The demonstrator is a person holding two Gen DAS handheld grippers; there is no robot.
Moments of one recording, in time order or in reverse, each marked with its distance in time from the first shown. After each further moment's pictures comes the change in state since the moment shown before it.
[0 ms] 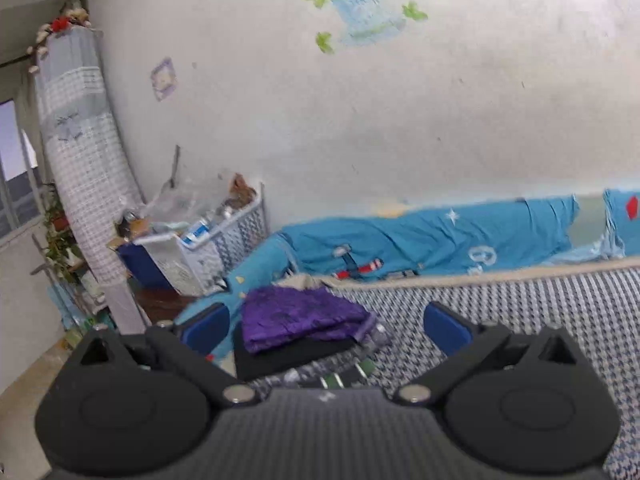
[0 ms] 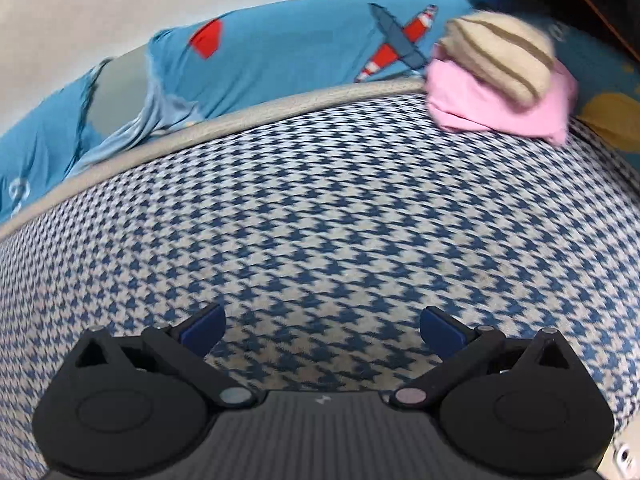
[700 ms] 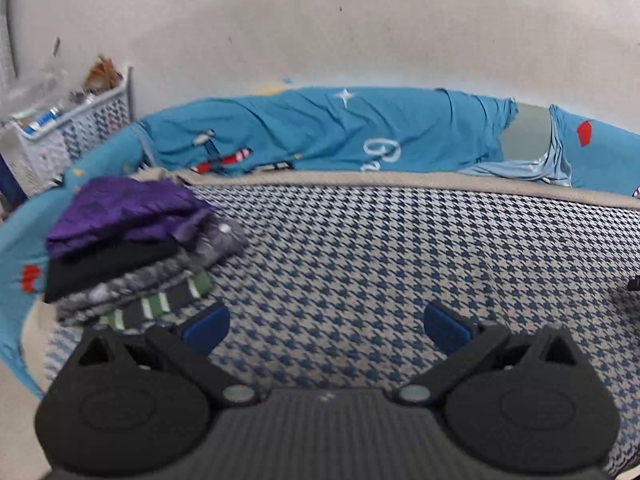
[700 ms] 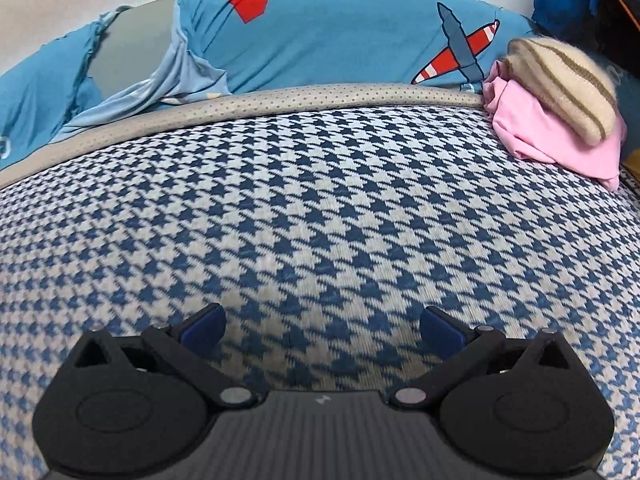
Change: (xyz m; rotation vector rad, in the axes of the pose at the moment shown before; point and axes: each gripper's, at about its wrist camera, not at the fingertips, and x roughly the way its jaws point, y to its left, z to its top) left arm 0.178 -0.132 -0.100 -0.048 0.245 -0.314; right arm 0.079 0.051 0.015 -0.105 -0.027 -0.083
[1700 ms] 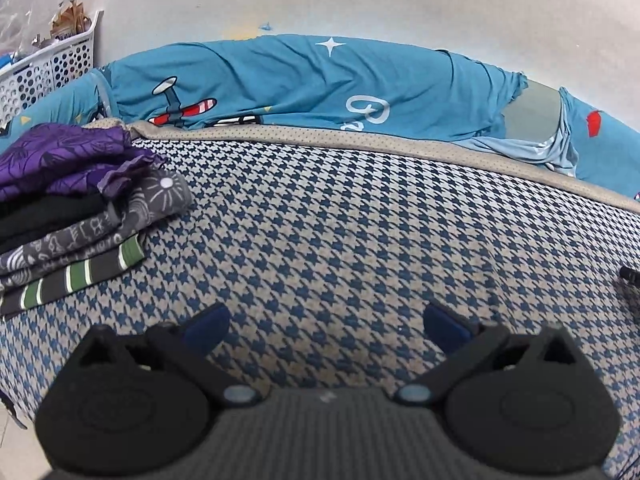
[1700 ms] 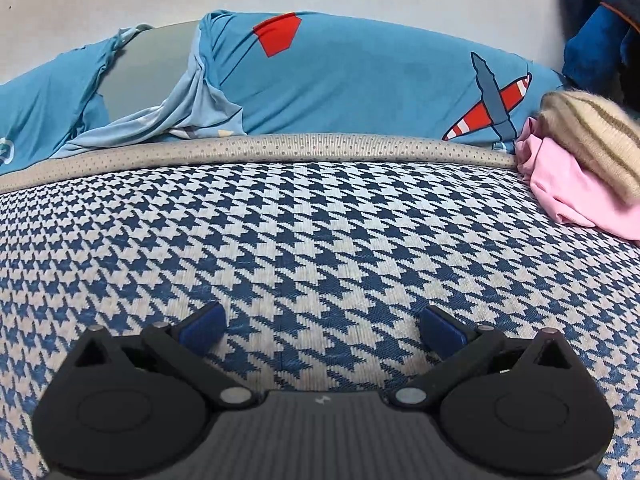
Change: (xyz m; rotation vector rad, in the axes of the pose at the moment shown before) left arm 0.090 -0.005 -0.011 -0.065 0.055 -0.090; right arm 0.040 0.000 0.006 -0.072 -0.196 0.048
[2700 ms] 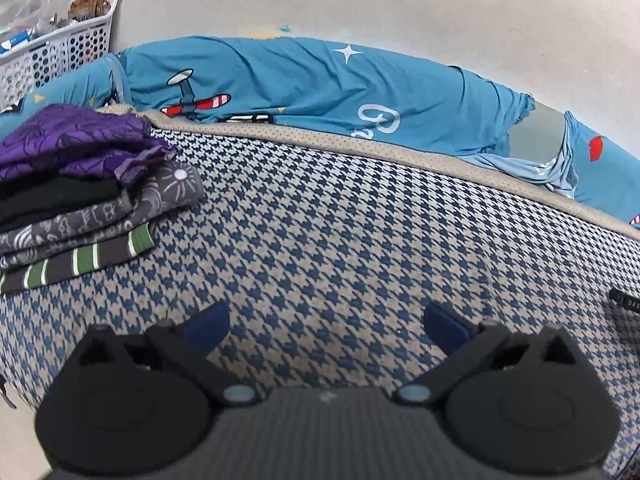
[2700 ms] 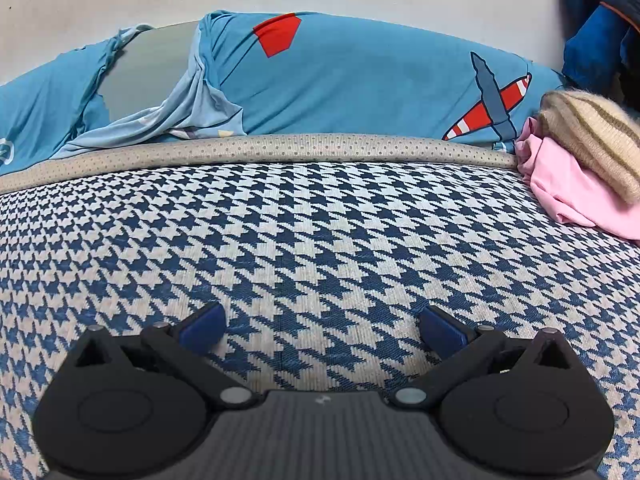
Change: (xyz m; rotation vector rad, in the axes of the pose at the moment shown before) left arm -0.012 0.015 0.000 -0.089 0.002 -0.020; right arm -0.001 0.002 0.000 0.013 -0.001 -0.020
